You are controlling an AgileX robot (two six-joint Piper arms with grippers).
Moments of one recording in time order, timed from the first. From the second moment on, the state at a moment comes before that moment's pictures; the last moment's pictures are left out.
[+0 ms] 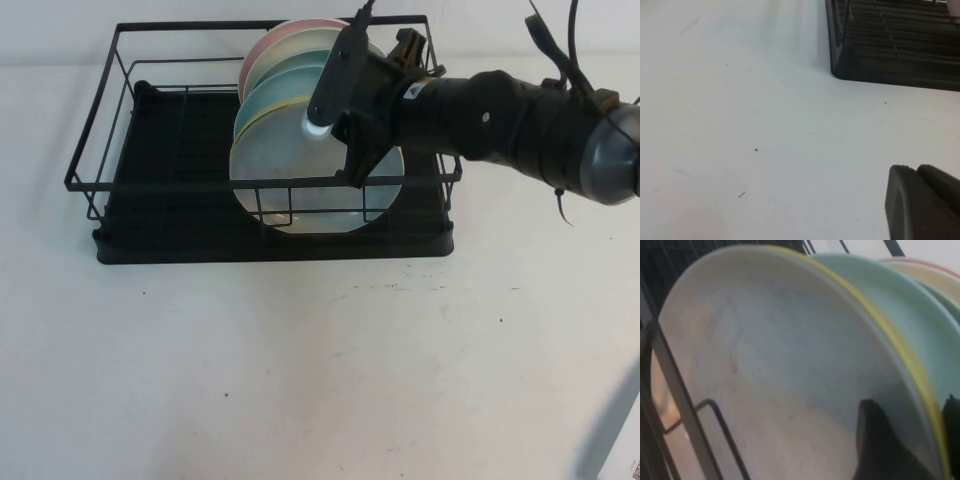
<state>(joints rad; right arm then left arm) 0.57 1.94 -1.56 0.53 0.12 -1.30 -0.05 -0.01 0.02 0.05 0.35 -0.06</state>
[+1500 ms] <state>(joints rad) 0.53 1.90 -1.61 0.39 0.38 -1.16 -0.05 -0.01 0.02 0.05 0.35 -0.06</state>
